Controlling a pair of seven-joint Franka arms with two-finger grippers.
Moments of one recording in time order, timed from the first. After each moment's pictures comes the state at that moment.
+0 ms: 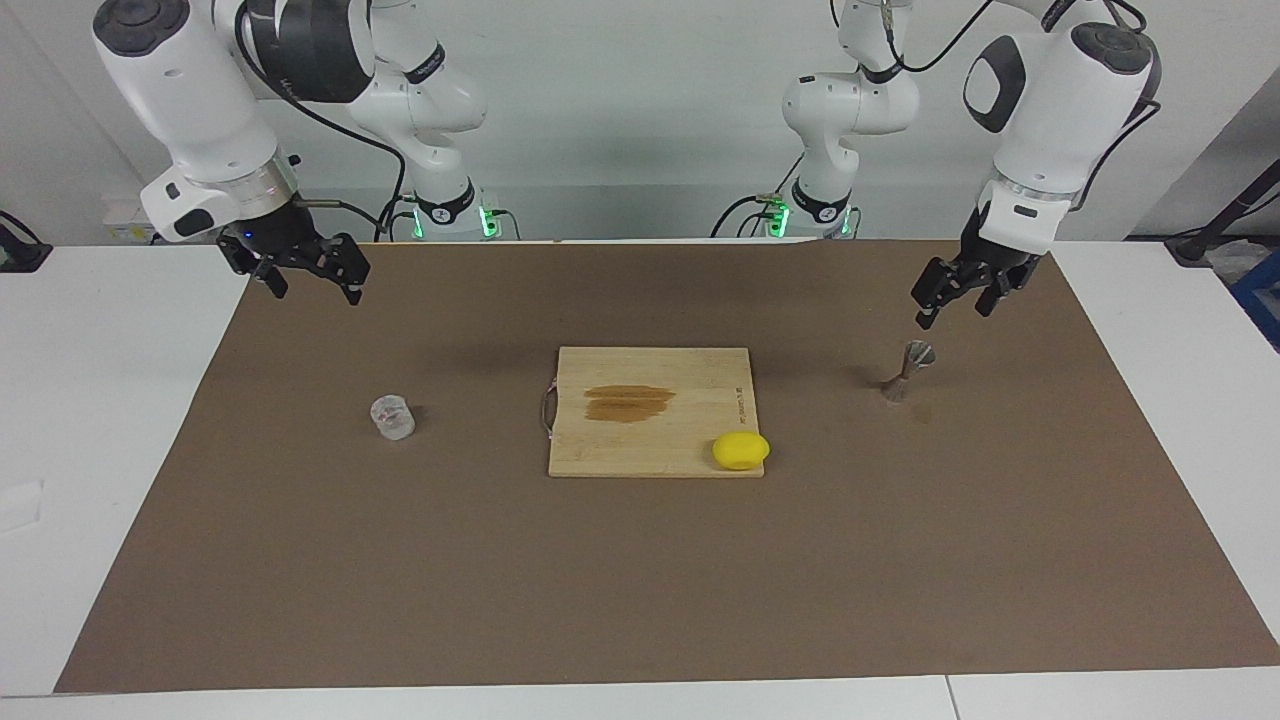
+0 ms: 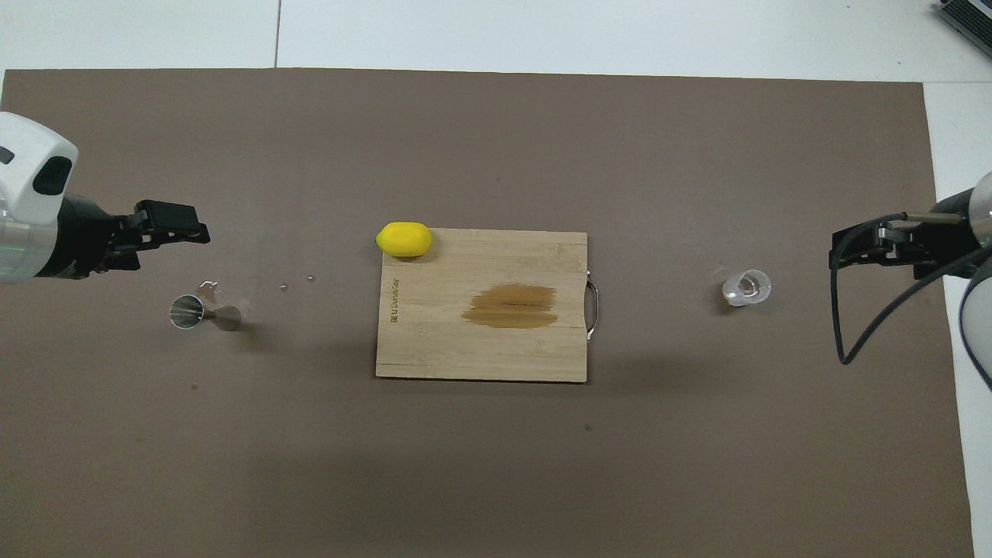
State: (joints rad) left arm -0.09 -0.10 0.02 -1.89 -0.20 1.92 -0.27; right arm -0.01 -0.02 0.00 -1.70 -0.01 1.64 0.13
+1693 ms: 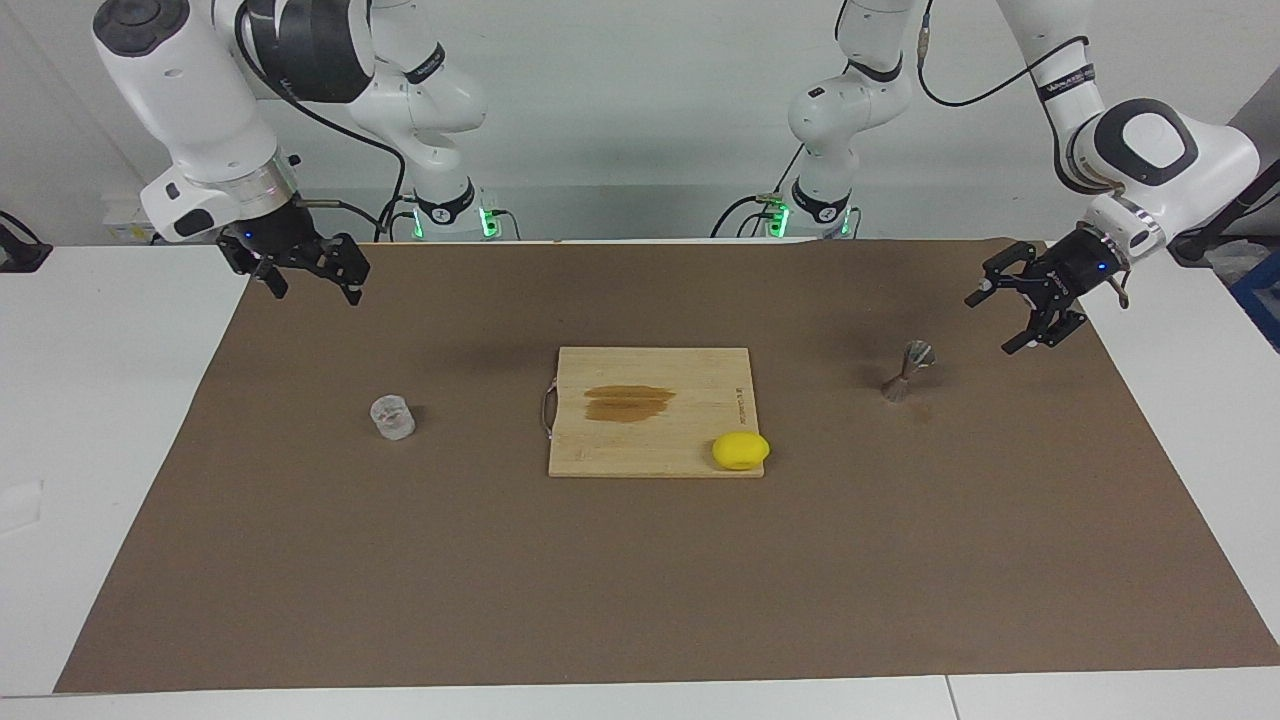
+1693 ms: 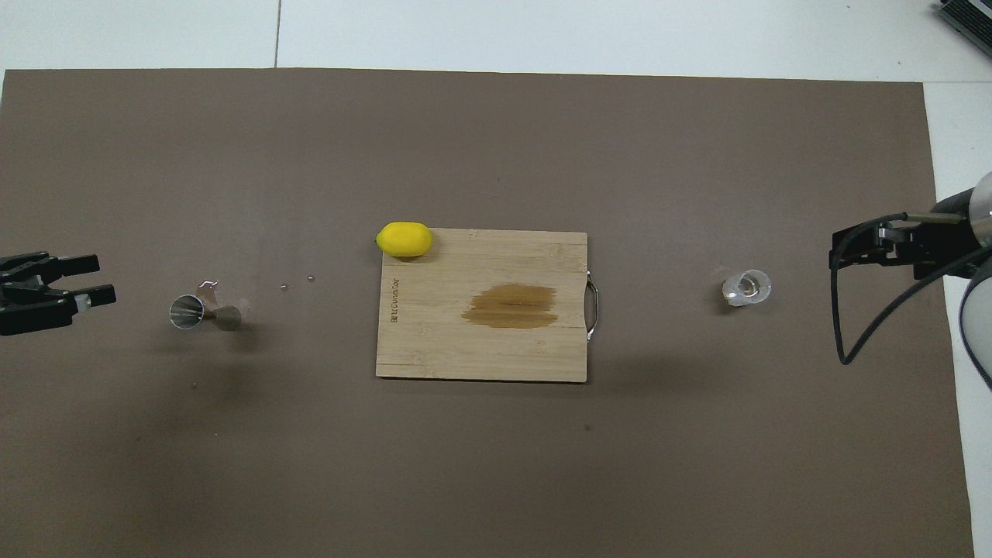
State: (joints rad) left arm 0.40 -0.02 0.03 -2.11 -0.98 1.78 1.32; right arm -0.01 -0.02 0.00 -1.70 -0.01 1.64 0.13
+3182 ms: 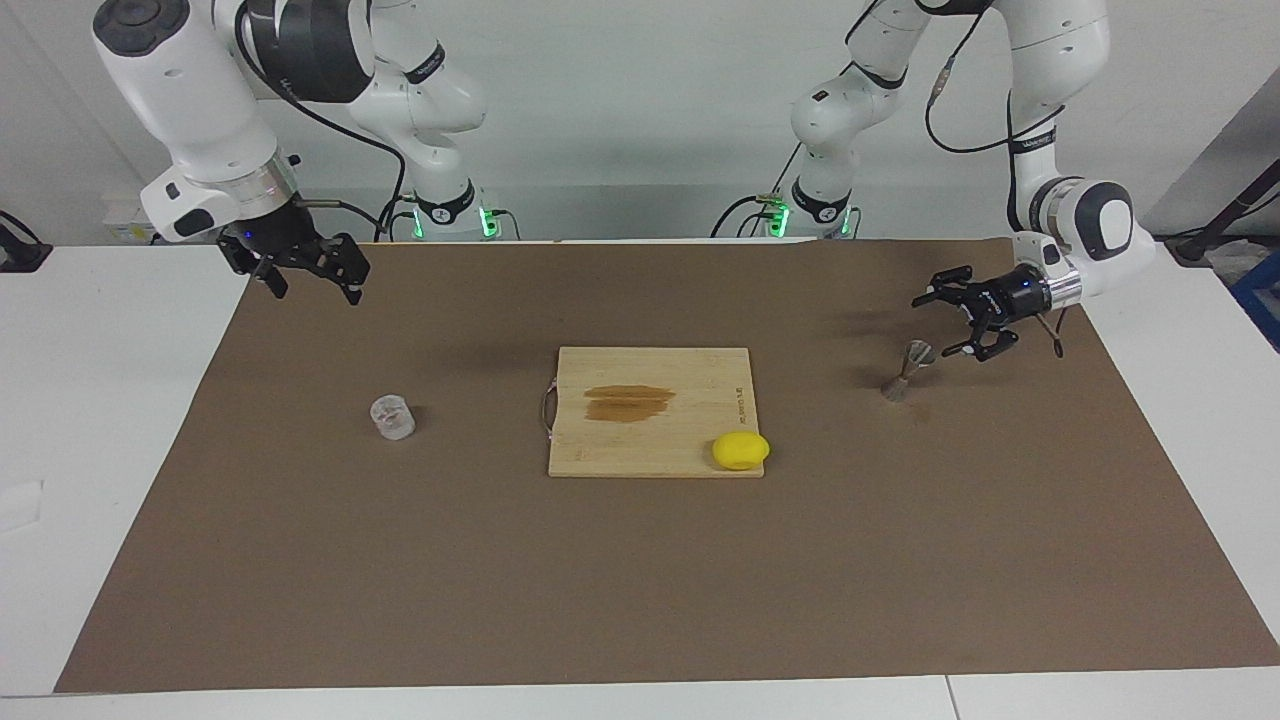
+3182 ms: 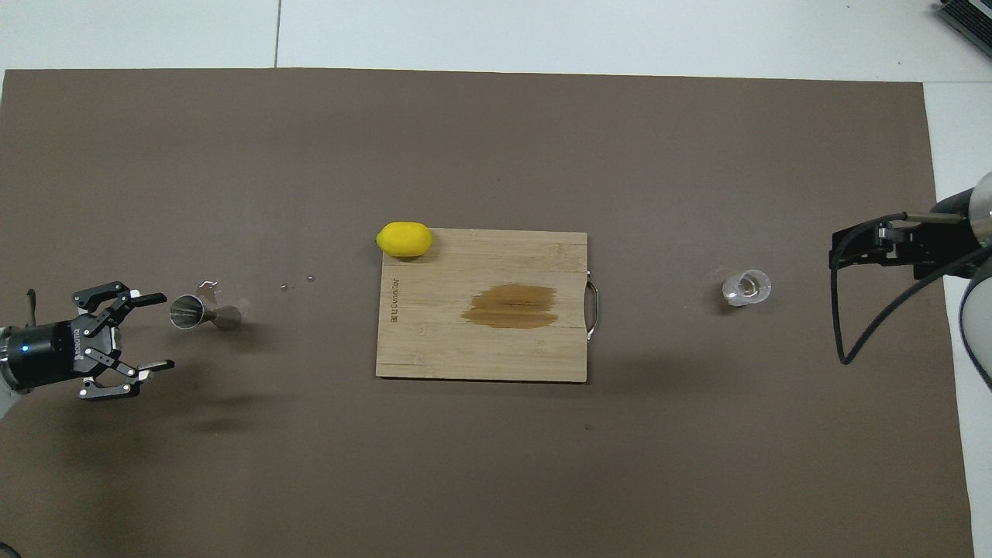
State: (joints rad) left arm 0.49 0.23 0.03 -2.26 -1.18 1.47 2.42; right arm -0.01 -0.02 0.00 -1.70 -0.01 1.64 0.13
